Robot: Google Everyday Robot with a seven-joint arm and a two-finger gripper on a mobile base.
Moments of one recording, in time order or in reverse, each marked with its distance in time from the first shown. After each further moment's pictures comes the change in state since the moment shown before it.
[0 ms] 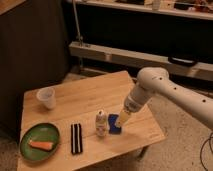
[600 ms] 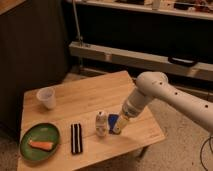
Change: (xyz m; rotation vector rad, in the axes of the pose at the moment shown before) arm -0.002 -0.047 0.013 0.044 0.024 -0.124
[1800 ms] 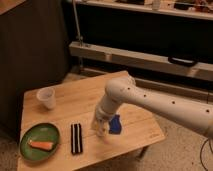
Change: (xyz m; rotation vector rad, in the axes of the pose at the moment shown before) arm 0.118 -0.007 0.048 -0.072 -0.037 -0.346
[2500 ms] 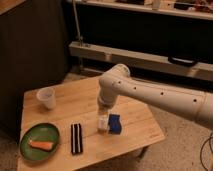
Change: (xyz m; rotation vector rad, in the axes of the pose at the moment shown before) arm -0.053 0.055 -0.013 -0.160 -0.139 0.021
